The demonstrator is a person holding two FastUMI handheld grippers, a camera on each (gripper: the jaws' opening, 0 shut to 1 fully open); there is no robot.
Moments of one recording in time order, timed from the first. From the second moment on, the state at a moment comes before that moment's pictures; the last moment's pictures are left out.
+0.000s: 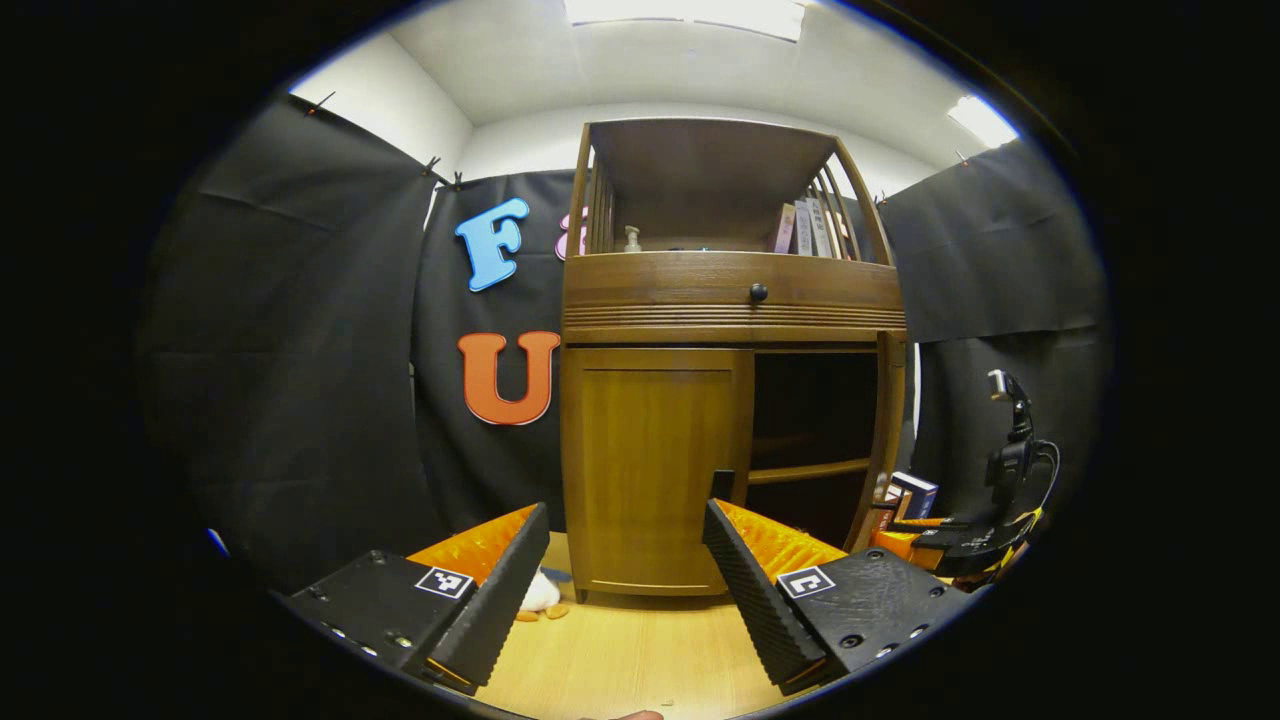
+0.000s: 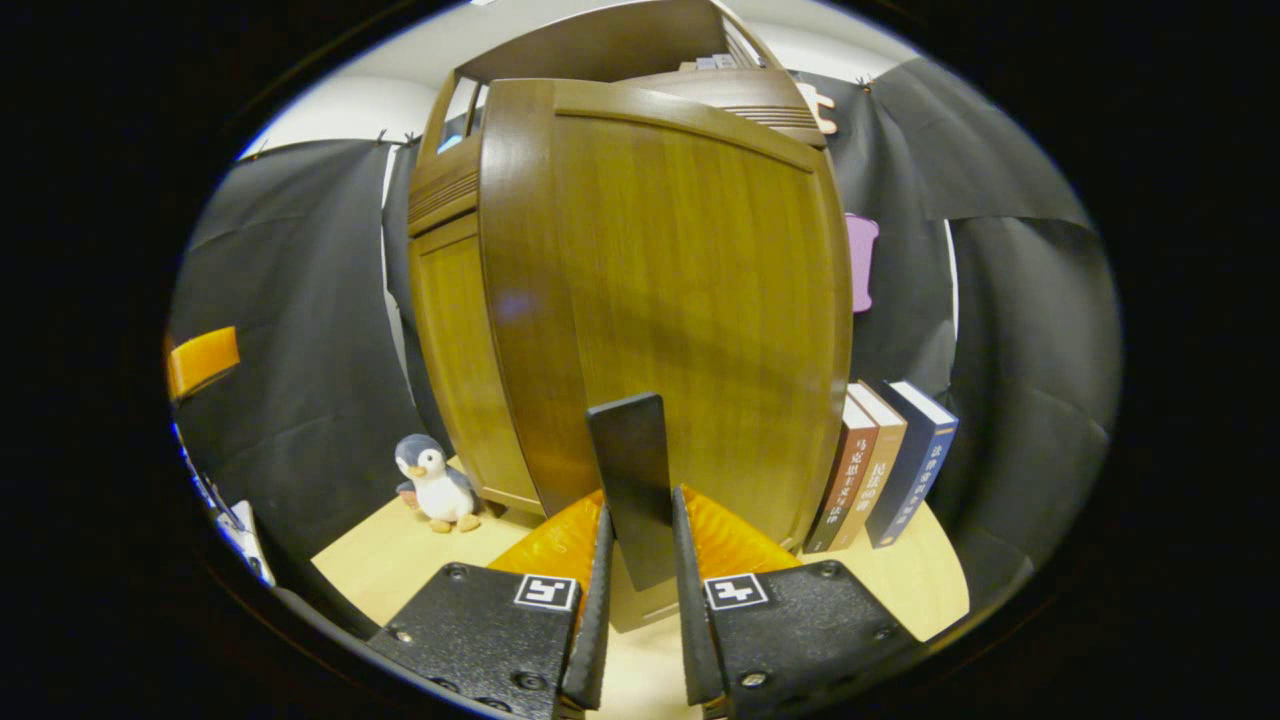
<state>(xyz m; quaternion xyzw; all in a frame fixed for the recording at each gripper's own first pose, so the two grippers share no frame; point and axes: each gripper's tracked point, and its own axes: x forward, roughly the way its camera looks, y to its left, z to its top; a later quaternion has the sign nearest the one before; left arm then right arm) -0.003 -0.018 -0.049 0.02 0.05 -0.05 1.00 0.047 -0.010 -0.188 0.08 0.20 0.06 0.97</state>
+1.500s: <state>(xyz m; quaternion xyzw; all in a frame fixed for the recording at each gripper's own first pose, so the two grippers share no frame) 0.025 -0.123 -0.083 0.02 0.09 -0.14 0.99 -0.034 -0.179 -0.181 0.08 0.21 -0.12 0.97</state>
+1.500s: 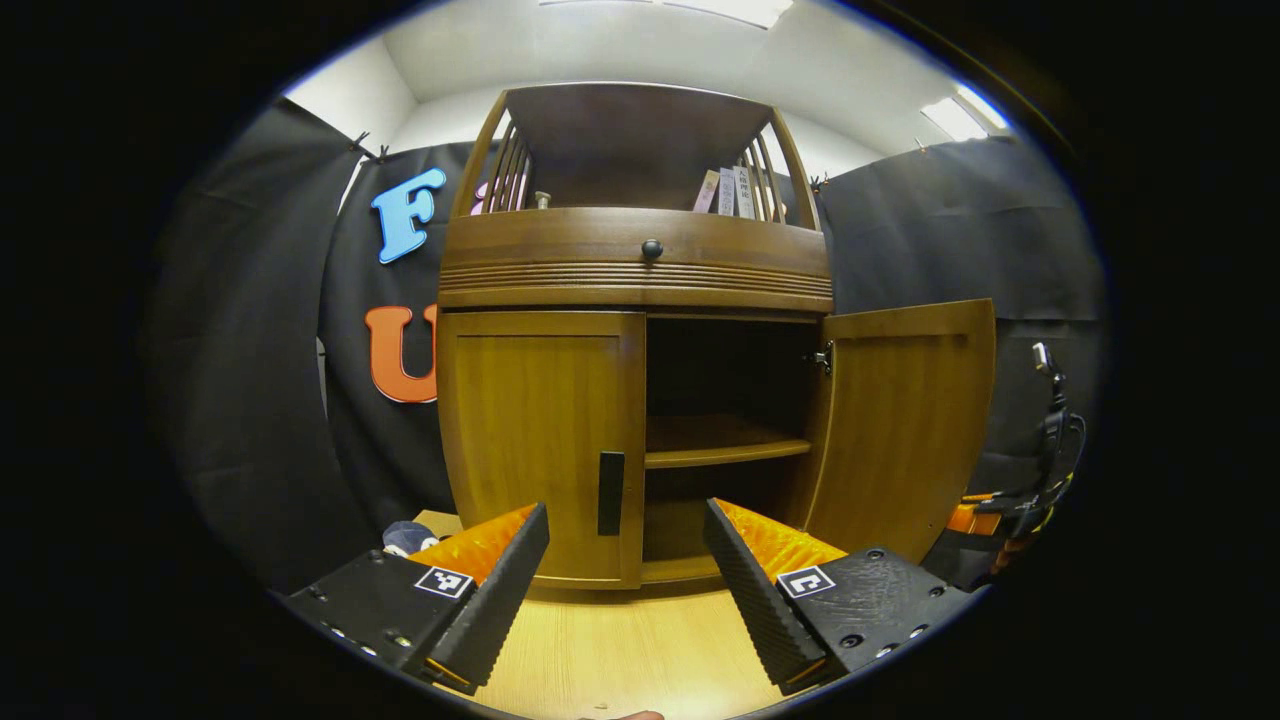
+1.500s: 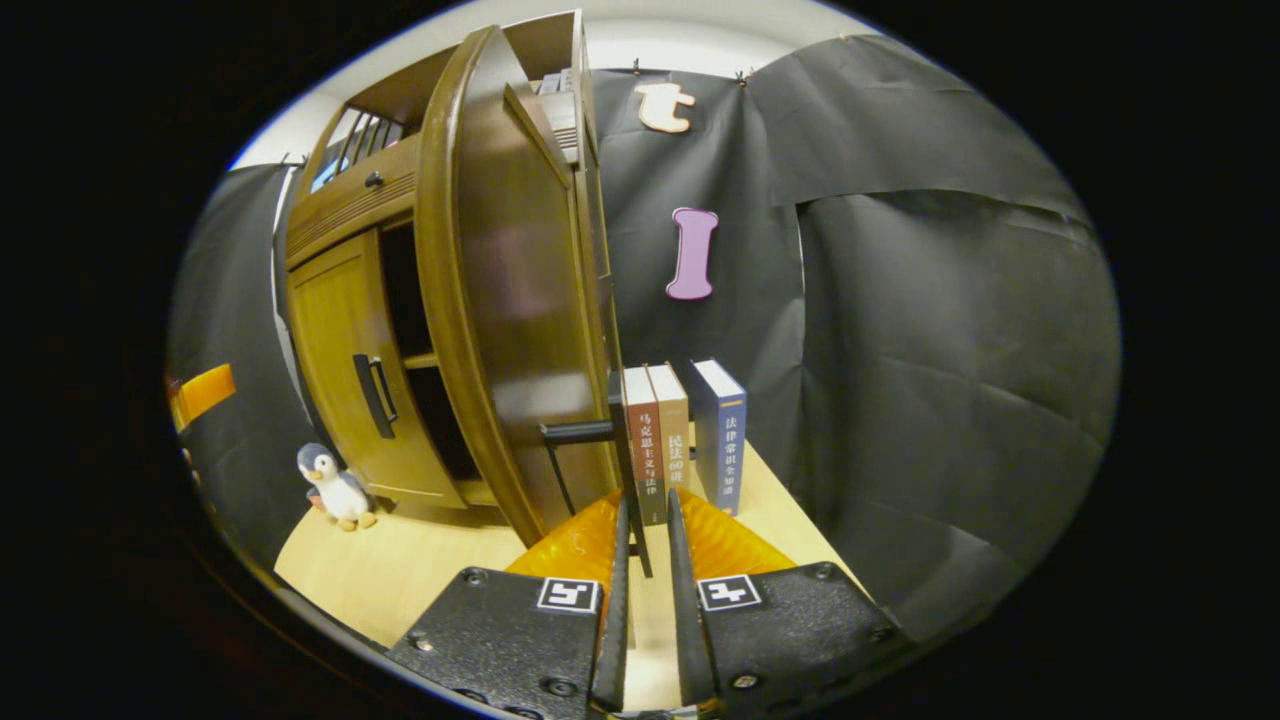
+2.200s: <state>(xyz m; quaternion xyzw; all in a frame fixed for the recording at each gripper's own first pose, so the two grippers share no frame) 0.097 -0.130 -0.134 0.04 0.13 -0.11 0.98 -0.088 -0.219 -0.153 0.08 0.18 -0.18 0.96</state>
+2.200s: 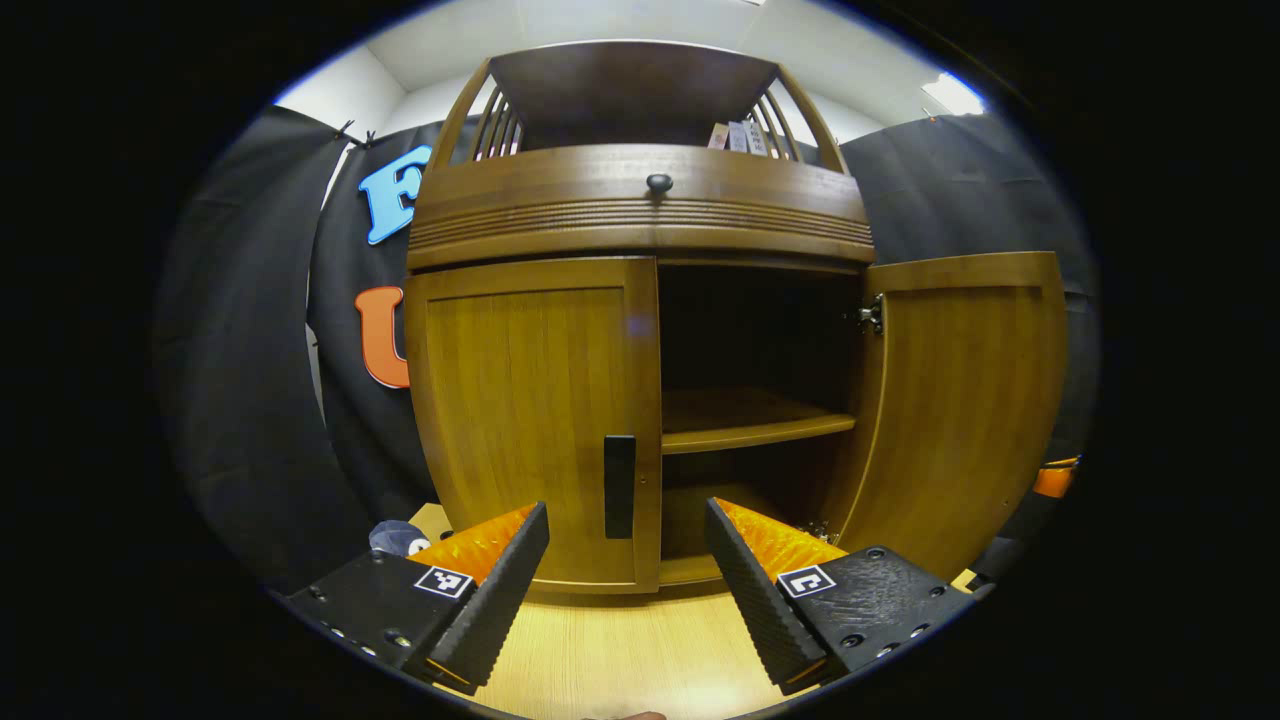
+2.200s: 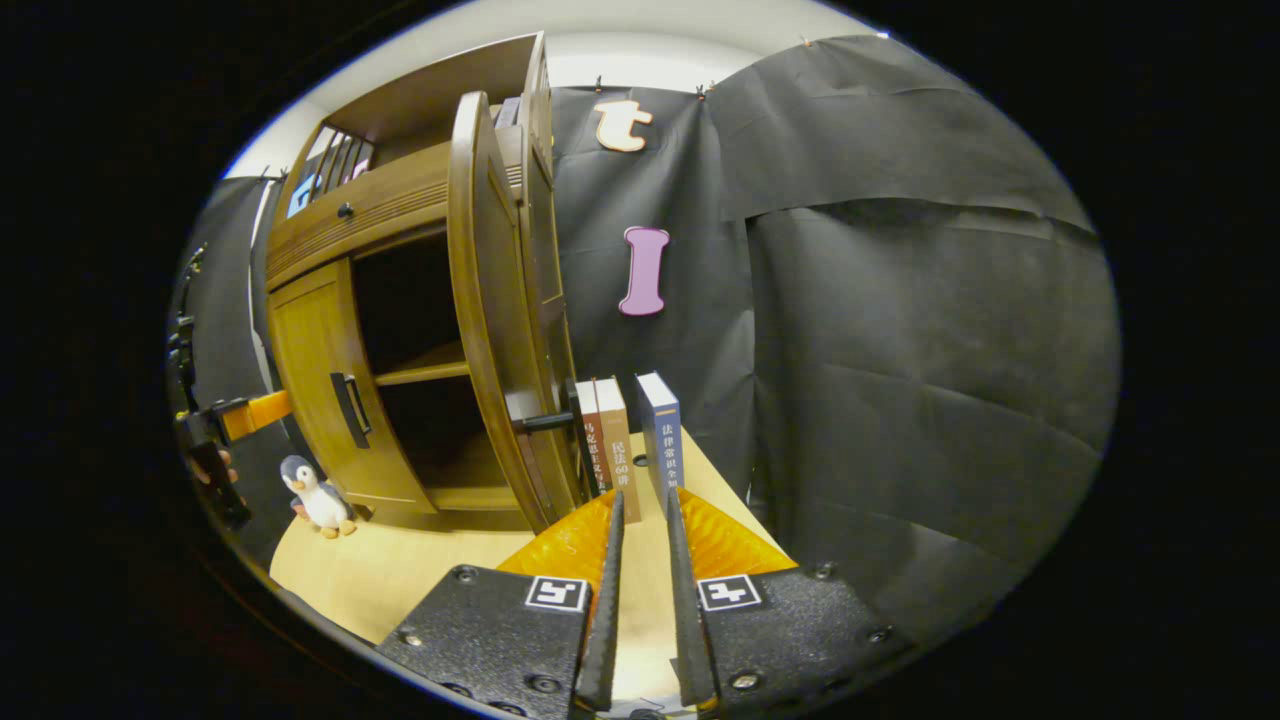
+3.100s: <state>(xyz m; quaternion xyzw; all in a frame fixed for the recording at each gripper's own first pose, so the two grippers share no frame) 0.220 -0.137 -0.205 0.04 0.16 -0.07 0.98 -0.109 -0.263 -0.135 0.08 0.17 -0.23 0.95</state>
